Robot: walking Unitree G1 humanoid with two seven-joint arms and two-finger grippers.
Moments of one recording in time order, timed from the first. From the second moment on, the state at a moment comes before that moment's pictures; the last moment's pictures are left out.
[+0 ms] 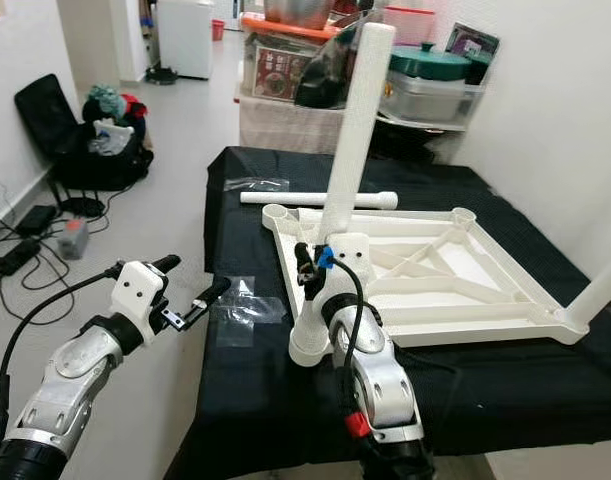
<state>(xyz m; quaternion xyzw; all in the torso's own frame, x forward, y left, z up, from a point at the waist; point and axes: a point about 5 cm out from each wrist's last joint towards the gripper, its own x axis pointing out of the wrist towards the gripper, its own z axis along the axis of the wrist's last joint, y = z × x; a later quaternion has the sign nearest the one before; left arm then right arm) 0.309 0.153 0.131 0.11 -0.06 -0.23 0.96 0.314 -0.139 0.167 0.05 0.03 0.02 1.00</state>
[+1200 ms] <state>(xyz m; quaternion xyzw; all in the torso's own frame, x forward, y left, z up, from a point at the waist) 0.310 0.155 0.131 0.10 -0.06 -0.23 0.97 0.276 -0.117 0.182 0.06 -0.04 0.48 0.88</state>
